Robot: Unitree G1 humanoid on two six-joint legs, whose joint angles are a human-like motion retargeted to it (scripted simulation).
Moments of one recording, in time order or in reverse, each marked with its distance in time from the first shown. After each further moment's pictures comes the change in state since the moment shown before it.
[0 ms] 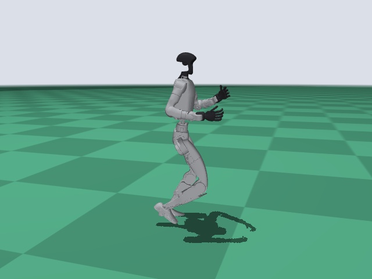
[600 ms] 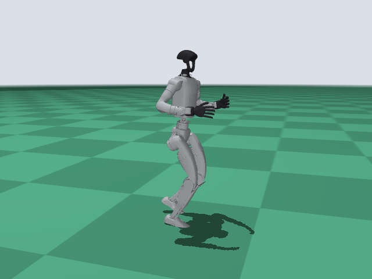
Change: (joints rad) left arm 0.428 -0.041 0.146 -0.029 -0.058 0.017 0.012; right arm -0.011 -0.199 -0.024 -0.056 -0.423 0.017 -0.150; waist 0.151 0.126 -0.058; left_leg -0.142 0.322 0.025 0.289 0.242 -0.109; right_leg -0.024 0.306 0.049 -0.613 0.127 -0.001
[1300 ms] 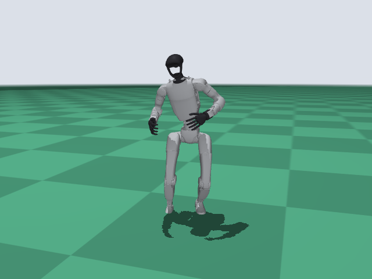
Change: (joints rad) left arm 0.080 0.056 0.067 0.042 0.337 0.047 -0.136; right arm -0.231 0.009 0.038 0.124 -0.002 0.055 0.130; waist 0.001 0.133 0.241; left_leg -0.176 0.000 0.132 0.068 -0.371 0.114; right_leg -0.108 -0.028 0.151 0.130 -0.291 0.007
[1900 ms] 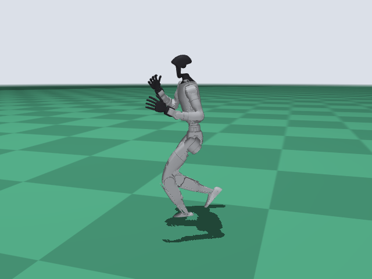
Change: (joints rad) left arm -0.115 -0.054 0.383 -0.131 -0.103 -0.143 0.479; right arm -0.574 0.085 0.132 -0.395 0.020 -0.176 -0.172; waist 0.156 -0.329 0.106; left_leg -0.002 -0.111 -0.092 -0.094 0.145 0.029; right_leg 0.287 0.050 -0.096 0.573 0.221 0.139
